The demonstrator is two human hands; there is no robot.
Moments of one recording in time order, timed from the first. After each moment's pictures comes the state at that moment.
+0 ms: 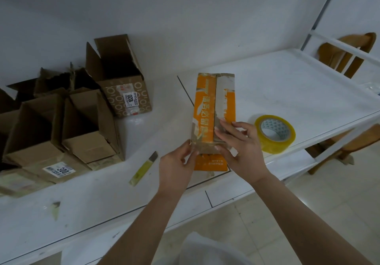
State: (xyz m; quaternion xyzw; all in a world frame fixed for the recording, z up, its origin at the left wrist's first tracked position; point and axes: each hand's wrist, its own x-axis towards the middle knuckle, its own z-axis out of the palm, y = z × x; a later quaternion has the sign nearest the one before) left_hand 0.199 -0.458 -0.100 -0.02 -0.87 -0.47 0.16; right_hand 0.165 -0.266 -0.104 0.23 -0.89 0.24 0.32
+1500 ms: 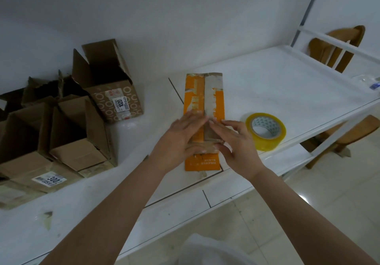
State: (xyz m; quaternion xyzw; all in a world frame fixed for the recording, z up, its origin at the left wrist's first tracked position) left_hand 0.144 -0.461 -0.058 -0.31 -0.91 -0.27 0.05; right_hand 0.165 -0.255 -0.096 0.21 -0.90 0.29 0.26
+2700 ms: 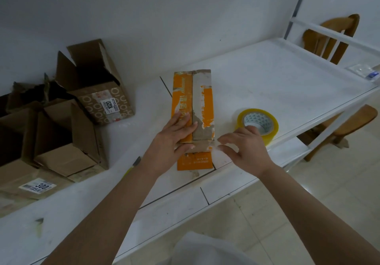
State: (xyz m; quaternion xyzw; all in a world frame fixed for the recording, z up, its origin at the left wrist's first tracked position) left_hand 0.143 -0.456 -0.068 -0.29 -0.90 -0.32 0.05; right_hand 0.166 -0.212 -0.102 0.20 -0.93 0.20 0.24
